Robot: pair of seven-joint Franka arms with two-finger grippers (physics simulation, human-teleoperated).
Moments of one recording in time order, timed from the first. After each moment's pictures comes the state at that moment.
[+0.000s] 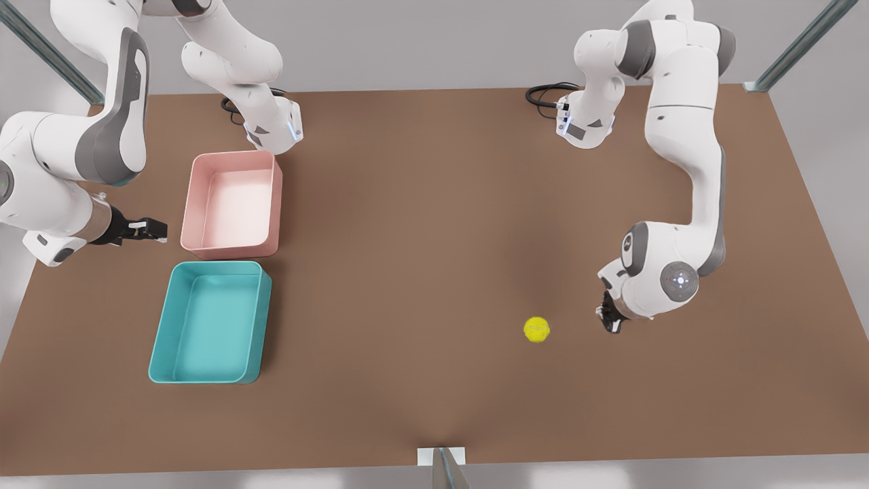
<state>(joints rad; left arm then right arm) -0.17 0.53 0.03 -1.59 -0.08 2.04 1.63 -0.04 0.11 -0.07 -1.60 -0.05 1.54 -0.18</state>
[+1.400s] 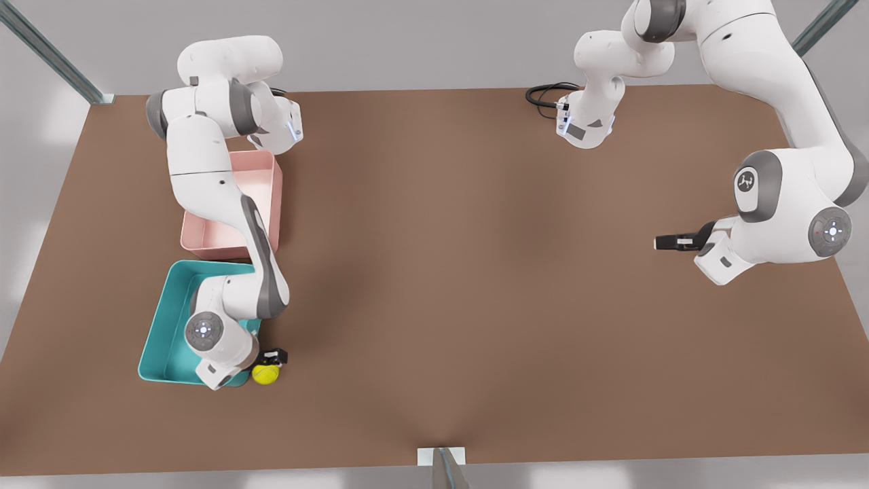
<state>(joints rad) -0.13 0.31 0.19 -1.44 -0.14 1.40 0.05 0.20 0.87 -0.10 -1.28 0.05 2.20 0.02</state>
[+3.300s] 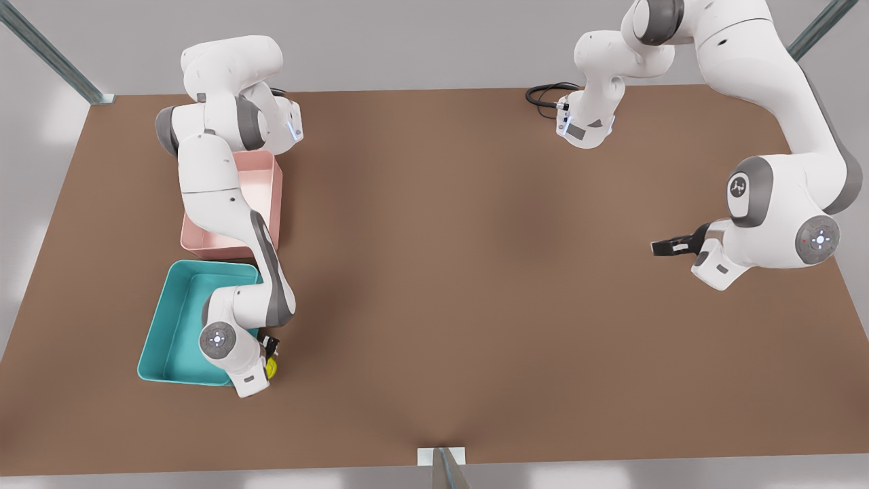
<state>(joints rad) -0.13 0.33 0.19 -1.44 -0.10 1.37 -0.13 0.20 0.98 -0.12 -1.22 0.03 2.24 -1.09</state>
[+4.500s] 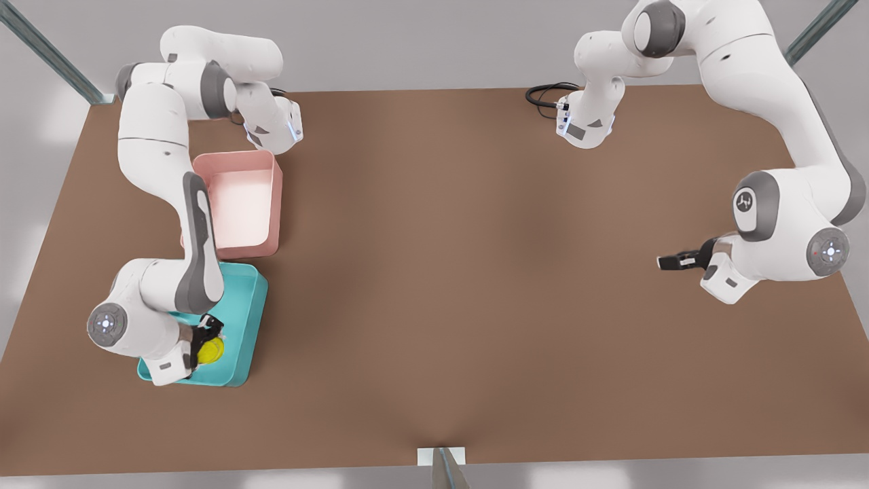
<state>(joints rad) -0.09 0.40 0.19 -1.38 -0.12 1.43 -0.09 0.07 0.71 -0.16 -1.27 0.14 1.92 -1.18</state>
